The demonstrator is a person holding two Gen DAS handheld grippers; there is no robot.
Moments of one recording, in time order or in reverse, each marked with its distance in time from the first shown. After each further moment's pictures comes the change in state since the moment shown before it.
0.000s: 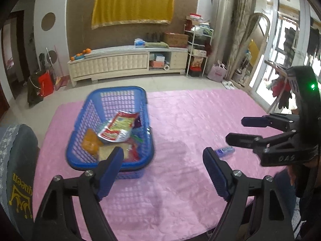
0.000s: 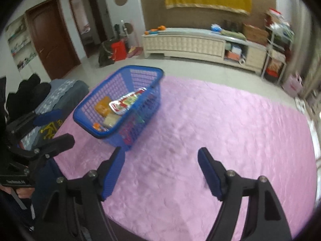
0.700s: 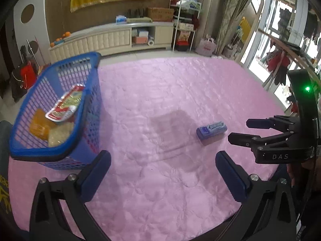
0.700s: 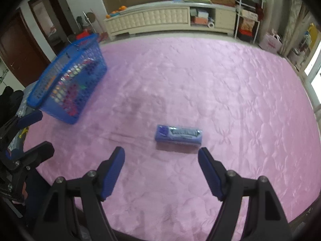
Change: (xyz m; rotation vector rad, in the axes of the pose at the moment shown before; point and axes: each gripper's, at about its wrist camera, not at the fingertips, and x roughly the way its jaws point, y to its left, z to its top) left arm 0.102 -0.067 -0.031 0.051 0.173 -0.074; right arm 0.043 -0.094 -0.073 0.184 0.159 -0.123
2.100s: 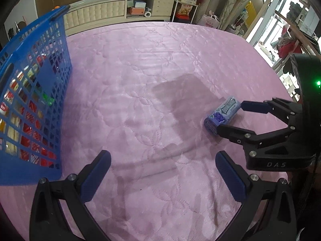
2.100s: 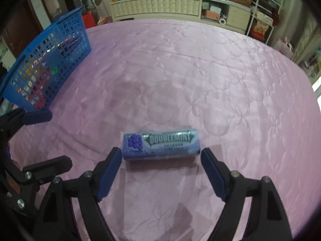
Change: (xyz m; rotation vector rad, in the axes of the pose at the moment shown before) left arm 0.102 -0.002 0.011 -0.035 0.186 -0.057; right arm 0.081 -0.009 0.030 -0.149 0.063 -0.023
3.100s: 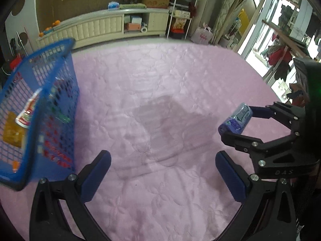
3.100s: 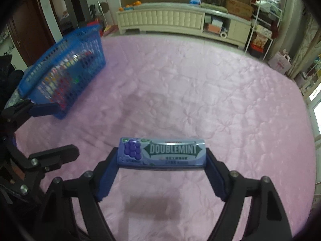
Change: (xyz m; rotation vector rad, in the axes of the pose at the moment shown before) left arm -0.071 -0.017 0.000 0.020 -0.114 -0.003; right arm -0.069 0.010 -0.010 -0.012 -0.096 0.005
